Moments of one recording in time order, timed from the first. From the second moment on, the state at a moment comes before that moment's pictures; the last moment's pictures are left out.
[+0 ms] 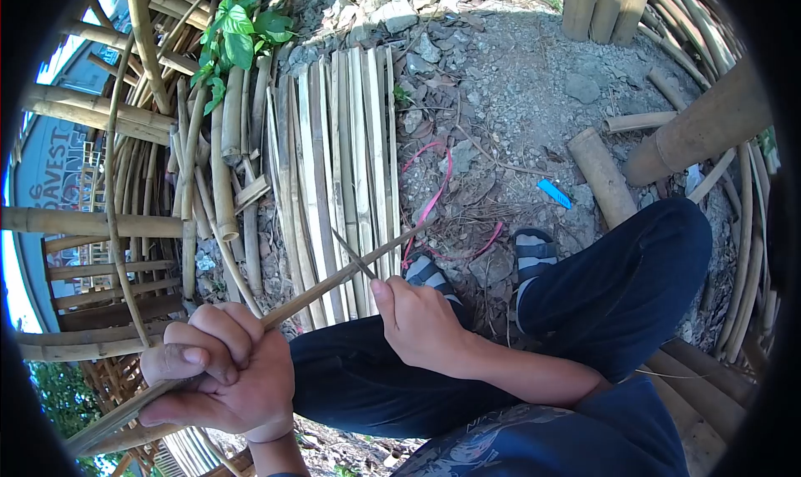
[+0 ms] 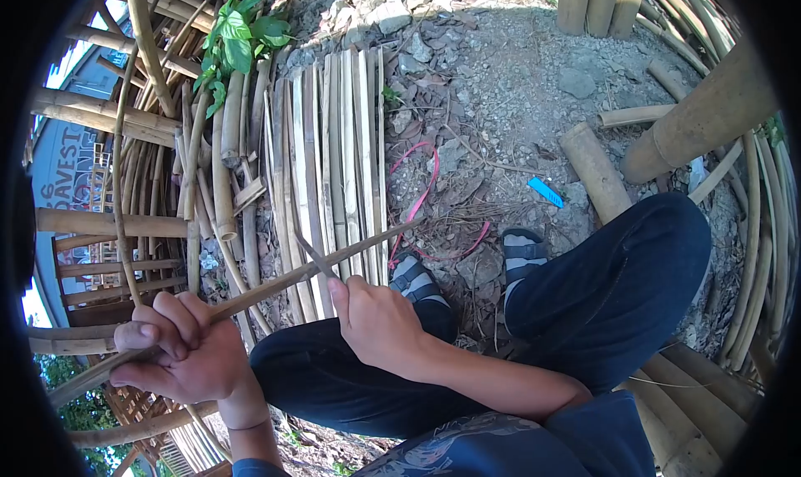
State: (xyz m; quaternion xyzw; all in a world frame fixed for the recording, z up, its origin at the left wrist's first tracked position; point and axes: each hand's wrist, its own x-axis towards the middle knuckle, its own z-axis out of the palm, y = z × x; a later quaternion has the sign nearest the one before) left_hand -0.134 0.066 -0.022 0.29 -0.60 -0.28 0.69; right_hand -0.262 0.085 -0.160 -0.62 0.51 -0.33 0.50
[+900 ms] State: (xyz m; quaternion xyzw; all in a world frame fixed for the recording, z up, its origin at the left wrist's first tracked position) left_hand -0.128 0.064 -0.021 0.28 -0.61 -0.29 0.69; right_hand -0.269 0.070 -0.188 -0.61 0.54 -0.28 0.51
